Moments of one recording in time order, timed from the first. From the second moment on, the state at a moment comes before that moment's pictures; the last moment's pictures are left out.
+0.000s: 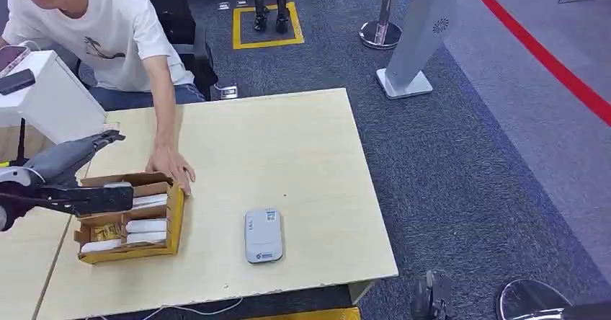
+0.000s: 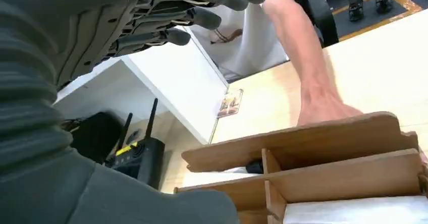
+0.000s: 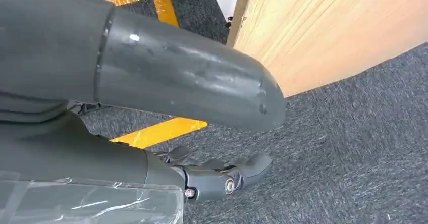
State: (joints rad) left arm -0.71 0.89 -0.76 -1.57 -0.30 -0.54 0.26; right arm -0.20 0.11 -0.61 -0.30 0.31 0.06 -0.52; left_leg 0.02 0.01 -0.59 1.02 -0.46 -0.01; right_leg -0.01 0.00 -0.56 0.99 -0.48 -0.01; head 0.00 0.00
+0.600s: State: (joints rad) left arm -0.81 0.87 -0.83 -1.54 -0.24 -0.57 0.23; right arm -0.20 0.11 -0.61 -0.30 0.30 0.05 -0.52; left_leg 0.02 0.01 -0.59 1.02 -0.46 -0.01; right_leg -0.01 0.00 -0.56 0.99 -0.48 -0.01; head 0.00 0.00
